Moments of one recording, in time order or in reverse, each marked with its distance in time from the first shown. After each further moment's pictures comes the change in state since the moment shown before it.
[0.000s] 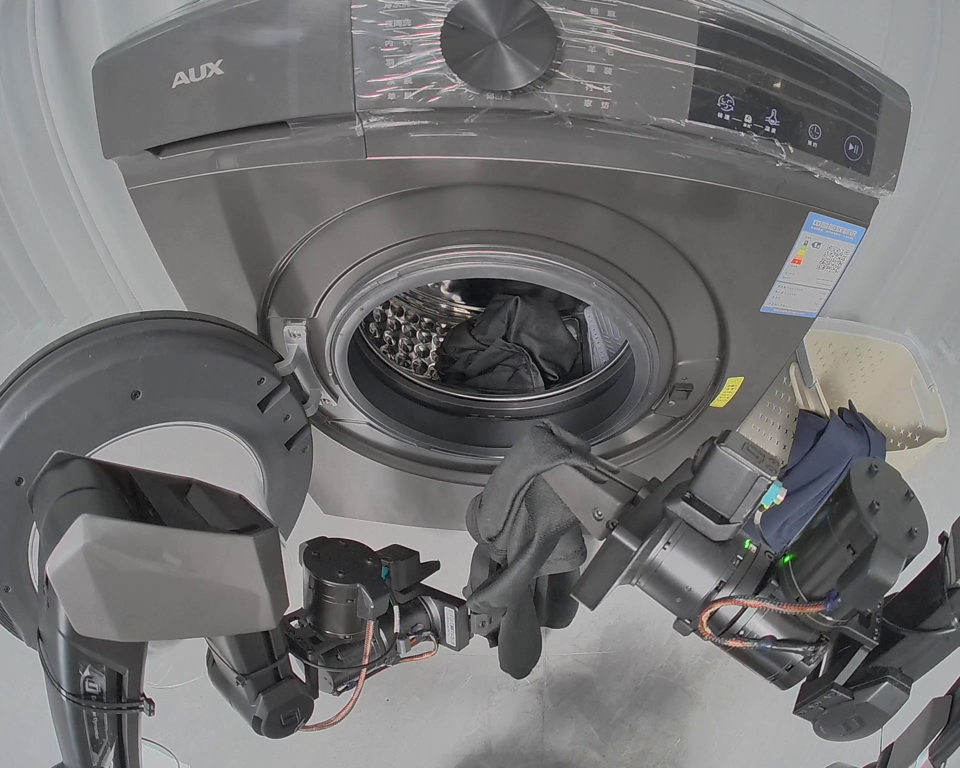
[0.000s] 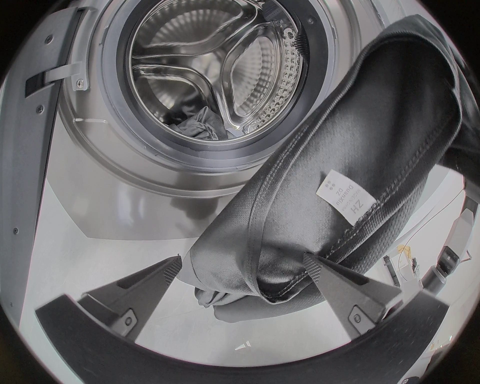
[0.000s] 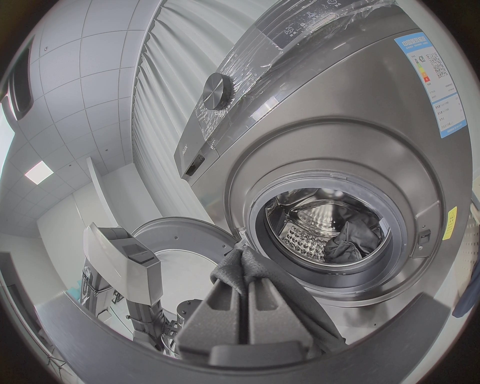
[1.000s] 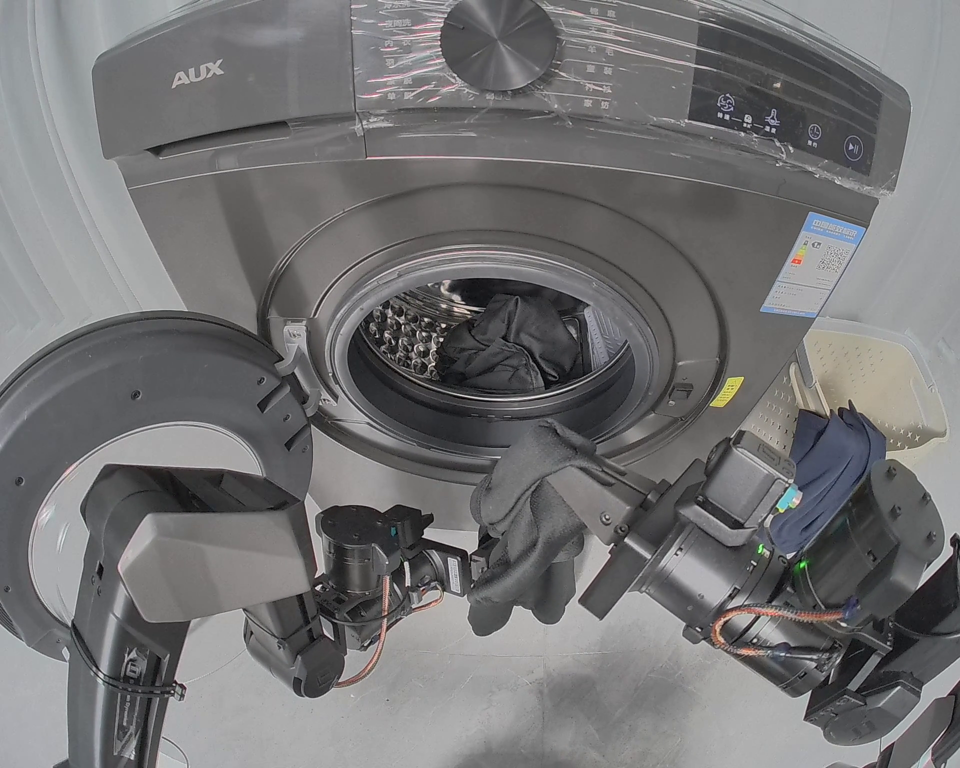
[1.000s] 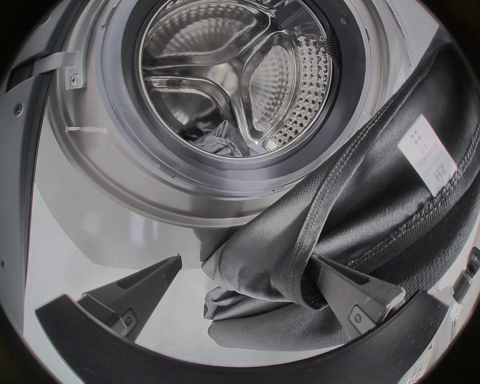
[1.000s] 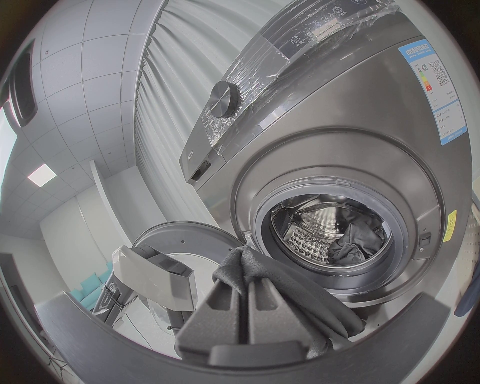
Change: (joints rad) left arm 0.084 0.144 -0.243 -0.007 0.039 0.054; right arm 0.024 -0.030 0.012 0.000 -0.006 0.001
